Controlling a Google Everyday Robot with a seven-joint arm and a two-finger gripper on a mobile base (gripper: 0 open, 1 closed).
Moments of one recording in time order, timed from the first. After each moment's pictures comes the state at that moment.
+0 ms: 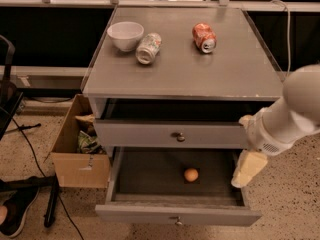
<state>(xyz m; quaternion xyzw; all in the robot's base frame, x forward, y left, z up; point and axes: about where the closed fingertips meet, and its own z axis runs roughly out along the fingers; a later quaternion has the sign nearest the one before) 0.450 -0.210 0.755 -0.59 0.79 0.03 0.16</state>
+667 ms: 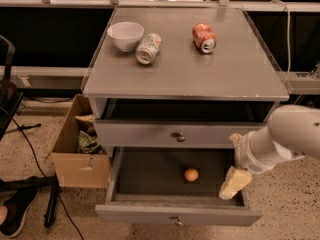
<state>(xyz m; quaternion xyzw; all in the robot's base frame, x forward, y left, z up) 0.454 -0.200 0.674 -0.57 0.80 0.05 0.19</state>
